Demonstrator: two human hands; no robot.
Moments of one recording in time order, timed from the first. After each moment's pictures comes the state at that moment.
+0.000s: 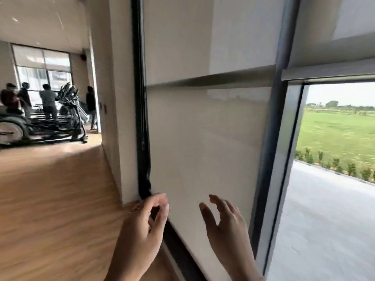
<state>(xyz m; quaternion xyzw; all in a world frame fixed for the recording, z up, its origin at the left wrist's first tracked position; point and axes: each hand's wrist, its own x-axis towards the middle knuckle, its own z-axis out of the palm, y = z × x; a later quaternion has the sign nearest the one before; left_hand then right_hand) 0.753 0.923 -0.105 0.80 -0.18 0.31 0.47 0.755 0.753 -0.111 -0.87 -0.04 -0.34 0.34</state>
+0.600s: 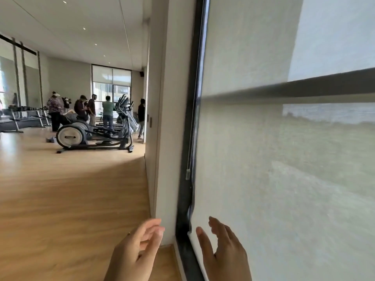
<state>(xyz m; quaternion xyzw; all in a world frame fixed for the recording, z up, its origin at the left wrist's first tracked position) 1.235 1.121 -0.120 0.78 -0.02 0.31 0.54 1.288 0.958 -0.122 -0.89 -0.15 -0.30 0.32</state>
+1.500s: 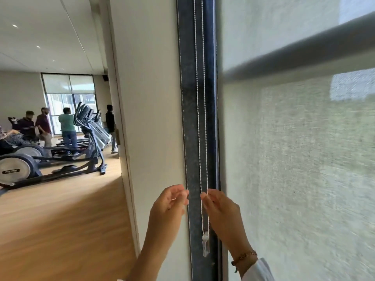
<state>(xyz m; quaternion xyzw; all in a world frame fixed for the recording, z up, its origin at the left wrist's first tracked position) 2.019 1.296 -0.063 0.75 -0.06 0.21 0.62 2.048 1.167 -0.084 -0.82 -0.05 -0.23 0.53</state>
